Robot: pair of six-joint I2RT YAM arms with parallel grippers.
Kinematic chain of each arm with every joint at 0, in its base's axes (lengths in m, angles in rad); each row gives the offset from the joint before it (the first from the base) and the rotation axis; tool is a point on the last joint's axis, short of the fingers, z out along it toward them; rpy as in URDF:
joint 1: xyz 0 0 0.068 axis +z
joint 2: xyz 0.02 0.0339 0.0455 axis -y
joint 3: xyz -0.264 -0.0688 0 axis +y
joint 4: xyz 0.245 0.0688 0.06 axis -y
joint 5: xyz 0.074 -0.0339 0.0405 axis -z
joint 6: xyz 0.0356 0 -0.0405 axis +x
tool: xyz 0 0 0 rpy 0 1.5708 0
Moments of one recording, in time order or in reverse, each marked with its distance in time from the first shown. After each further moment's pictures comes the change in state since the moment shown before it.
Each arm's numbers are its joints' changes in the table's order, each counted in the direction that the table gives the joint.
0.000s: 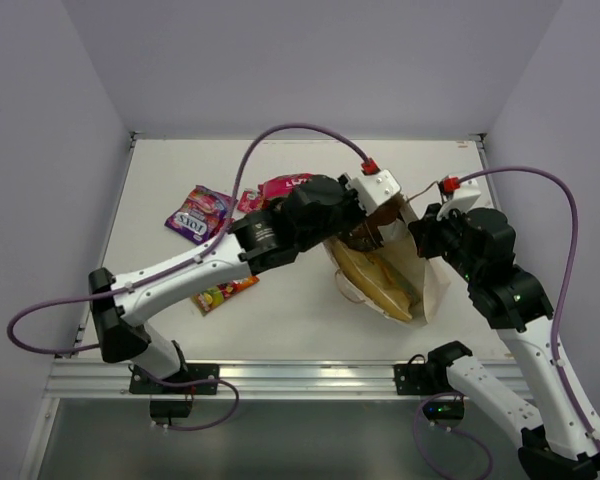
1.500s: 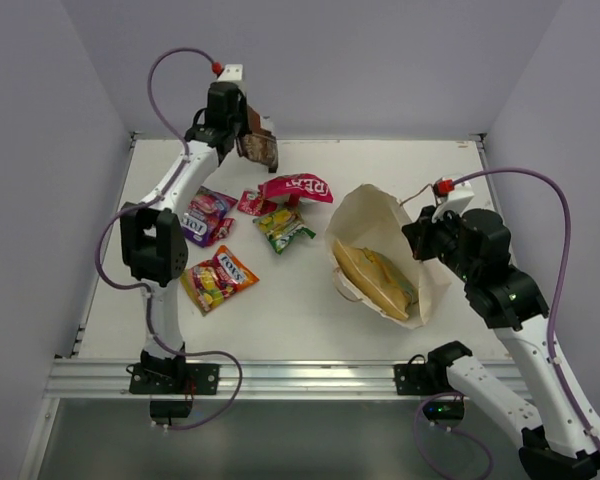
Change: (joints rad) left arm 0.813 -0.478 -0.409 -0.009 0.008 -0.367; right arm 0.006 0.002 0.032 0.024 -0.046 0.006
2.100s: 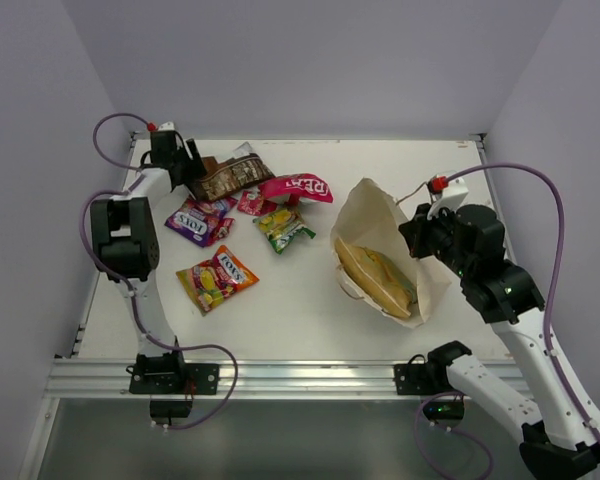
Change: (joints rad) left arm 0.360 0.003 0.487 0.163 0.256 -0.200; right arm 0.013 -0.034 -0.005 0.008 0.002 -0.005
